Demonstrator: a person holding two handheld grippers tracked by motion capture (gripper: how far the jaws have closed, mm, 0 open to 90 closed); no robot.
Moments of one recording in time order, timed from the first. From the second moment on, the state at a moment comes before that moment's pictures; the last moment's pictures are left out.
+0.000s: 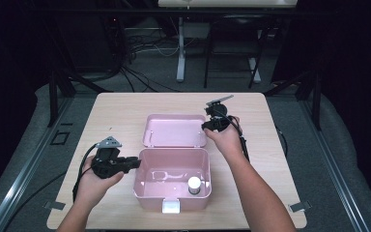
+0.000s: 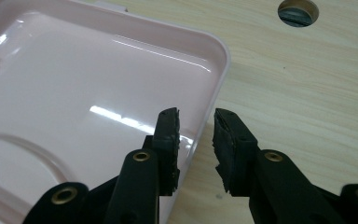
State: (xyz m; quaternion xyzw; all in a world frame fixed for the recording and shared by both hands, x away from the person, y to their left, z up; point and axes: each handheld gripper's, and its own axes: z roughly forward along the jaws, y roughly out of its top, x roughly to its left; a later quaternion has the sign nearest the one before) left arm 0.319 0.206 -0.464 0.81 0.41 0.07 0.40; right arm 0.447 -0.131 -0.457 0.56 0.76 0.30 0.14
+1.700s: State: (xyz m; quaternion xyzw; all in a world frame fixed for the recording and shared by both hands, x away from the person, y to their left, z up) left arm 0.318 0.205 -0.465 0.81 0.42 0.07 0.41; right arm 0.464 -0.128 -0.470 0.61 0.72 0.29 0.12
